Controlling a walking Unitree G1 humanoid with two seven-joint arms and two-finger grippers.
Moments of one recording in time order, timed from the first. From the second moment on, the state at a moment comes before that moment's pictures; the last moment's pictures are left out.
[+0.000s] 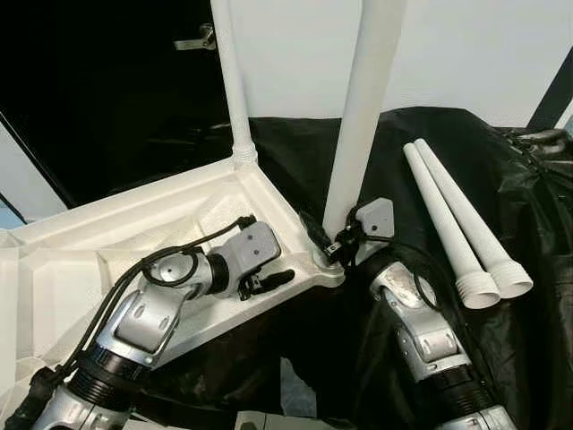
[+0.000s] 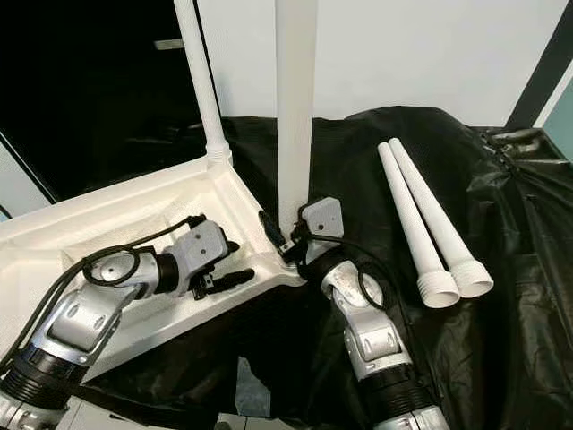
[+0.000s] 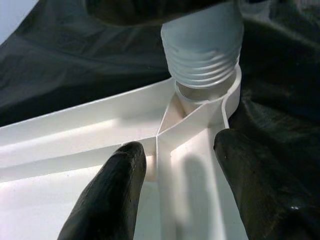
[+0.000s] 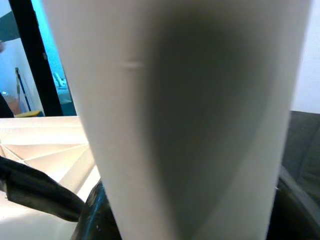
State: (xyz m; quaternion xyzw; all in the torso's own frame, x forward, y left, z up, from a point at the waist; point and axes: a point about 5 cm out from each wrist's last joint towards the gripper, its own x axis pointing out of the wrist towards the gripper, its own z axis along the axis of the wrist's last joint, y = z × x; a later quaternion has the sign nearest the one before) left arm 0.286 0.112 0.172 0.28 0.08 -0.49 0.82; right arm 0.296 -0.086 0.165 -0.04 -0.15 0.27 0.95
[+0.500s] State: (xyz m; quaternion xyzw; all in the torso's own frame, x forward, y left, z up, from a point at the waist) left arm 0.297 0.121 0.210 0.15 0.01 -0.49 0.86; right arm 0.305 -0.113 0.170 -0.08 -0.10 0.33 0.94
